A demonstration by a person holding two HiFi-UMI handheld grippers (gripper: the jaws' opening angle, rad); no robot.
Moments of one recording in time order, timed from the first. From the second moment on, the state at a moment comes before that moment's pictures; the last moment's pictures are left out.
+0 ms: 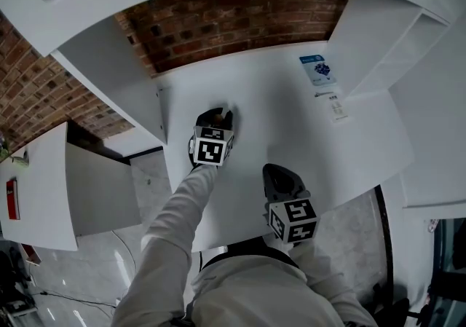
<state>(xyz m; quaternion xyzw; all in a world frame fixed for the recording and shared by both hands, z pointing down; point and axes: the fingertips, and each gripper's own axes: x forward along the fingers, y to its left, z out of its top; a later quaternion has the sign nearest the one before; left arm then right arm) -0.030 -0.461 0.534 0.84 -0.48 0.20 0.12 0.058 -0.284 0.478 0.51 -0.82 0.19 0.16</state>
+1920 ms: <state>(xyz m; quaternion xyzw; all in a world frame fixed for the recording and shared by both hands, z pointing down) -0.068 -0.386 0.495 0.83 -0.53 0.14 0.13 0.061 -0.264 0.473 0.52 -0.82 0.19 0.15</state>
